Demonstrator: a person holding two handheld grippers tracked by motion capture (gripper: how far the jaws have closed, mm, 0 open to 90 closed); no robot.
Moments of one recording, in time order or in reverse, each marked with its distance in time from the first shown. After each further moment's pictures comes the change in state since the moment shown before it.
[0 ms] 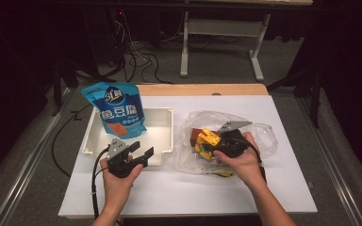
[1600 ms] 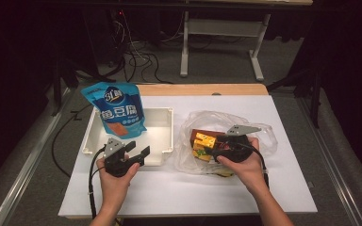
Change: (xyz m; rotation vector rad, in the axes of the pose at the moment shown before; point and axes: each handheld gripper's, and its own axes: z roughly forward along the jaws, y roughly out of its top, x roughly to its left) left arm 0.012 -0.002 -0.002 0.012 0.038 -0.028; right arm 0.001 -0.016 -0.007 -0.090 0.004 0.029
